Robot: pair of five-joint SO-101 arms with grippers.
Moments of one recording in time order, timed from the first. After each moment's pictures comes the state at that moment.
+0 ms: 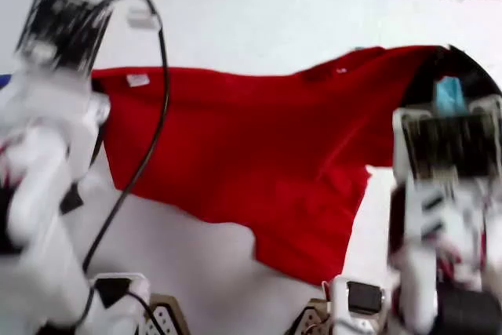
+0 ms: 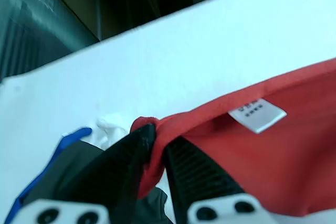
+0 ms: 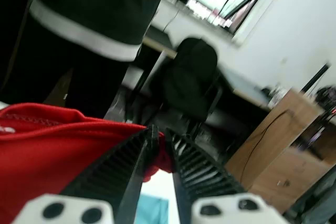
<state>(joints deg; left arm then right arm) -9.1 -35.1 -24.7 101.3 -19.7 6.9 -61.1 5.1 60.8 29.9</state>
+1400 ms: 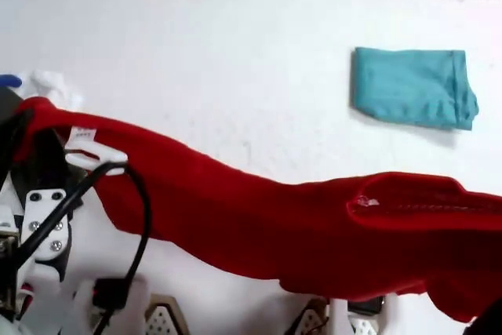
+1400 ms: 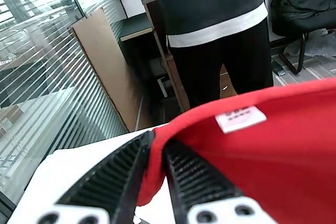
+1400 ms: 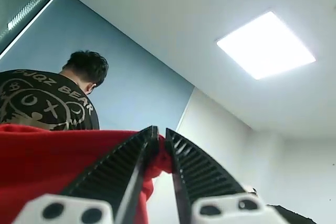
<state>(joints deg) -8.7 -49.8 -31.7 101.4 -15.3 7.5 -66.5 -27.8 58.6 31.5</state>
